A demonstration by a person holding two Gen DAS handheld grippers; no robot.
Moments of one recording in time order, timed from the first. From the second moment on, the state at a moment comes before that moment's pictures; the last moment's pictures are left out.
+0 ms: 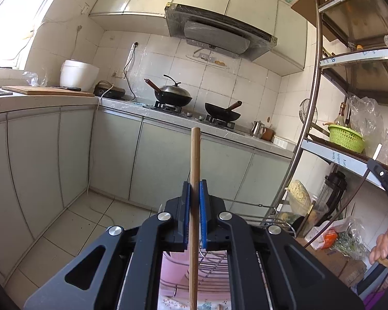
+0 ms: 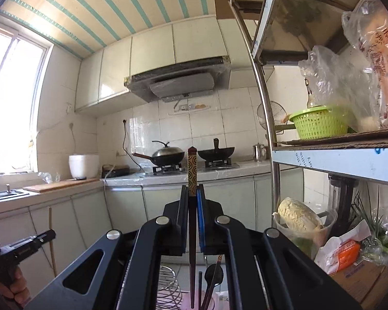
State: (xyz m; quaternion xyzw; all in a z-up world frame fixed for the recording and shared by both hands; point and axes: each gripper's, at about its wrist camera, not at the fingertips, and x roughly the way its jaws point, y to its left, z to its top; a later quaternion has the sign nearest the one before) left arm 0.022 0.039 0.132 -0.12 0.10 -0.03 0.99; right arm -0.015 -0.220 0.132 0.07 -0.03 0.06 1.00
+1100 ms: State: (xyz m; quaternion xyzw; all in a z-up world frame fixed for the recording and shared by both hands) left arm 0.080 0.036 0.076 -0.10 0.01 0.06 0.99; right arm 0.076 -0.239 0.022 0.11 0.11 0.06 0.99
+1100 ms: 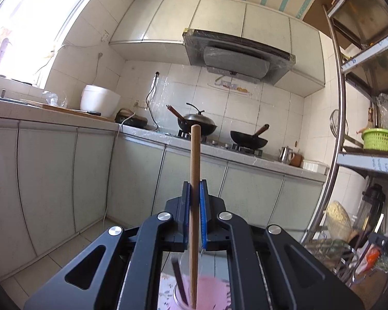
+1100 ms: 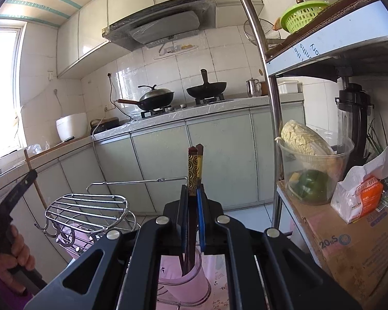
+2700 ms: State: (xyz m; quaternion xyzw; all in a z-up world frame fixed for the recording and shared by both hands) left arm 0.028 0.103 0.079 -0.21 0.14 -0.01 0.97; right arm 0.002 -0.214 -0.043 0.14 0.22 0.07 0.96
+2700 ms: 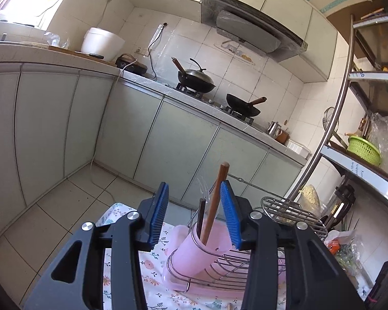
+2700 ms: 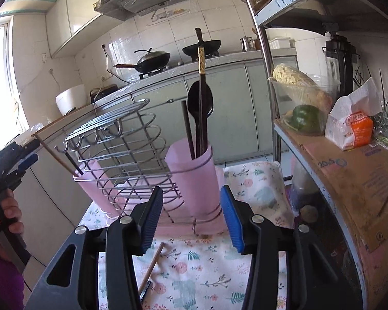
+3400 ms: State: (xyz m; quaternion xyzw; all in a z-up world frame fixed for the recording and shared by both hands) left arm -0.011 0.082 -0.014 -0.16 0.29 -0.05 0.94; right arm 0.045 -0.158 -0.125 0.17 0.42 0.15 0.88
